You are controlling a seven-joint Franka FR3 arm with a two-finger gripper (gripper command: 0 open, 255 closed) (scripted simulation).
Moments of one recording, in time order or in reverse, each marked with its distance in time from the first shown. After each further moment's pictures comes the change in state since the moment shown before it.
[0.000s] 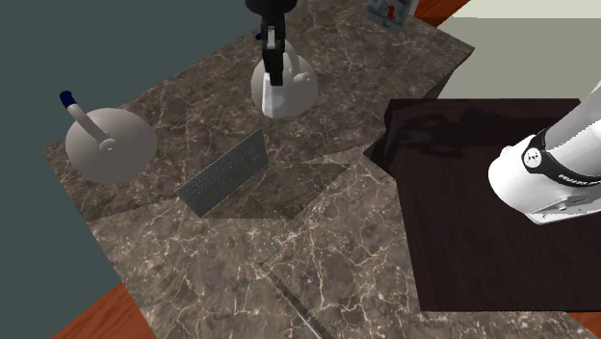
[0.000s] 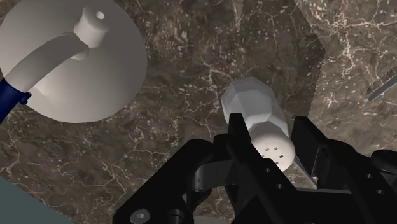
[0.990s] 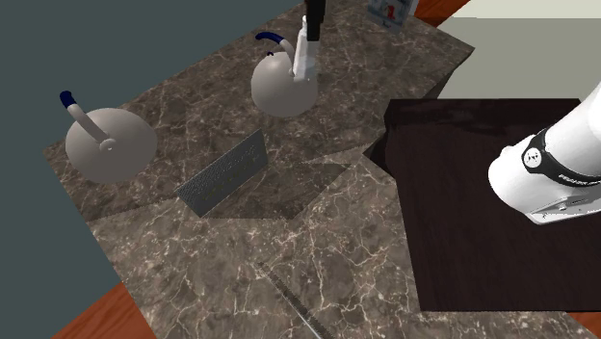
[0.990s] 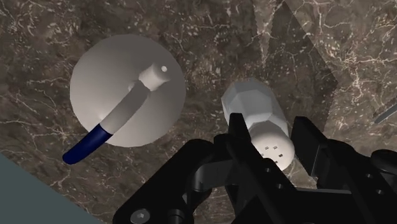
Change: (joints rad) arm -0.075 -0.164 -0.078 -0.082 -0.055 -0.088 -0.112
